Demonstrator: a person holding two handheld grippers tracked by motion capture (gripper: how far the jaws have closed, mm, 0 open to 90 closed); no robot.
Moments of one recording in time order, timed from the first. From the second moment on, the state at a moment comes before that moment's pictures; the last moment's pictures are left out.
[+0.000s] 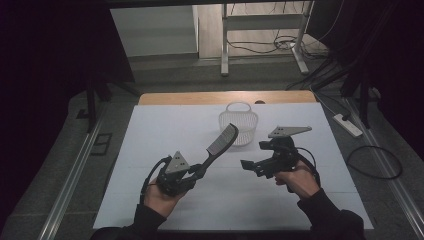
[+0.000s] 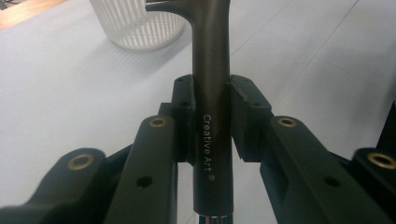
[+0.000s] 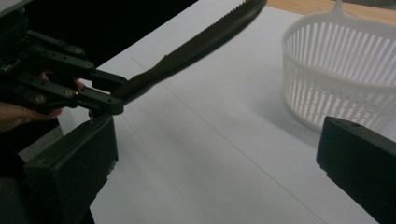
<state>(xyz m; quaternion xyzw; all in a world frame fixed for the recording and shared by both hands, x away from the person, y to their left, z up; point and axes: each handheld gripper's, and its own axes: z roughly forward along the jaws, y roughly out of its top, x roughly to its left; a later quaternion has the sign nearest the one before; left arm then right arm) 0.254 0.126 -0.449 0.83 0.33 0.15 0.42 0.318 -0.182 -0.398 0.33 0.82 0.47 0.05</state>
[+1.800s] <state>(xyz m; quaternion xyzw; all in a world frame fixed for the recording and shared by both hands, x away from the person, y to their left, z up) 0.252 0.110 -0.451 0.83 0.32 0.15 0.43 0.366 -0.134 -0.398 0.39 0.81 0.43 -0.03</state>
